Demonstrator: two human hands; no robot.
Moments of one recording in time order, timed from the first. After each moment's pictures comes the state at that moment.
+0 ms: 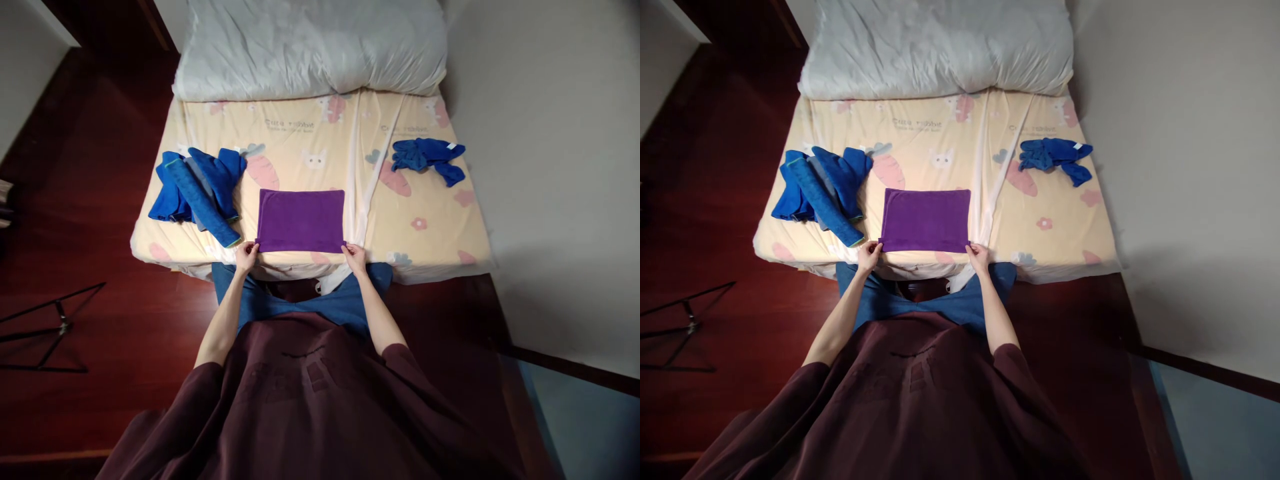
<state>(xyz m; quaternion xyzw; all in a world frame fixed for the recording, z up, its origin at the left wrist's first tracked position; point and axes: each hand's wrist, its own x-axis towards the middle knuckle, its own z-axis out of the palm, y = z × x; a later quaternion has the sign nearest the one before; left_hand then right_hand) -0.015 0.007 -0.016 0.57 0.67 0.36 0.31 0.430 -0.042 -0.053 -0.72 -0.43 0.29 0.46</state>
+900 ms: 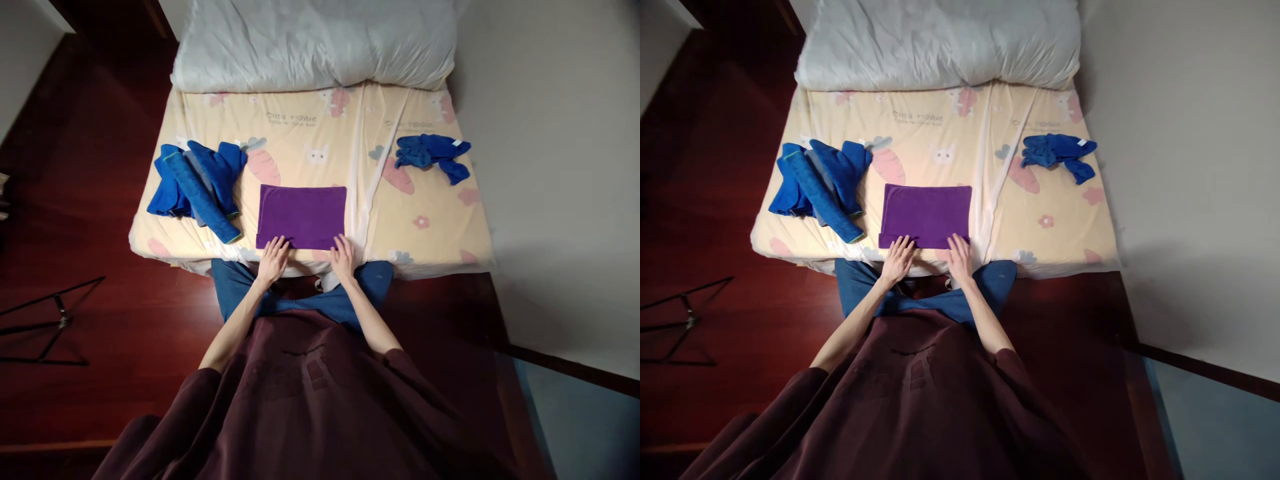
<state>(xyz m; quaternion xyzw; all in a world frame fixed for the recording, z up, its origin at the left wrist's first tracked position) 0.065 -0.048 0.019 0.83 0.50 0.19 0.17 0.361 -0.074 0.009 -0.68 -0.65 0.09 0.33</state>
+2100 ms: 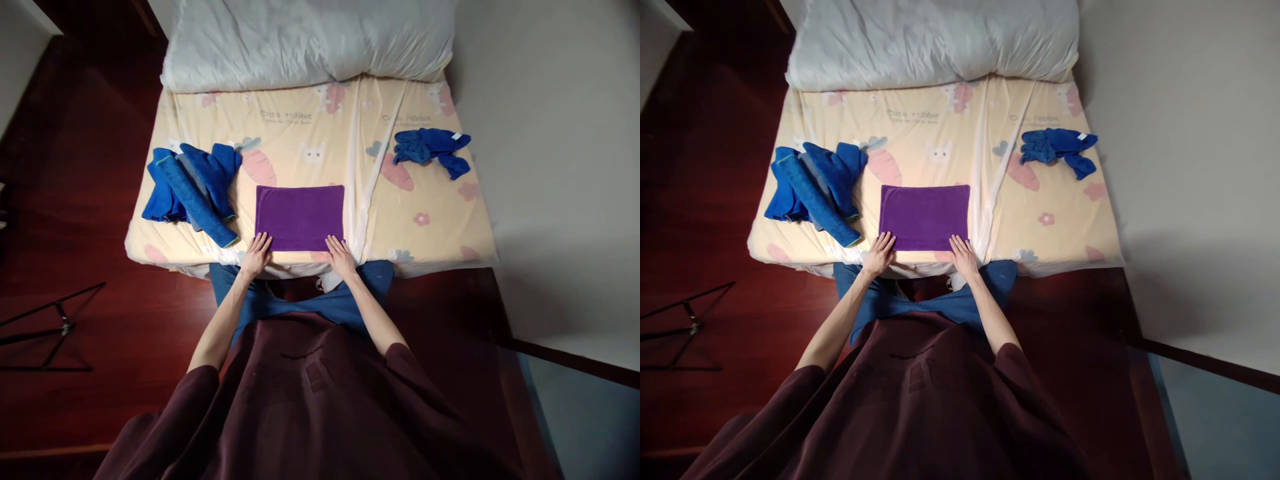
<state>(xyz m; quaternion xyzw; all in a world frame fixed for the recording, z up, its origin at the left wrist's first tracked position) 0.010 -0.002 -0.001 0.84 0.50 0.11 0.17 0.381 -0.060 0.001 -0.61 -0.76 0.17 0.17</state>
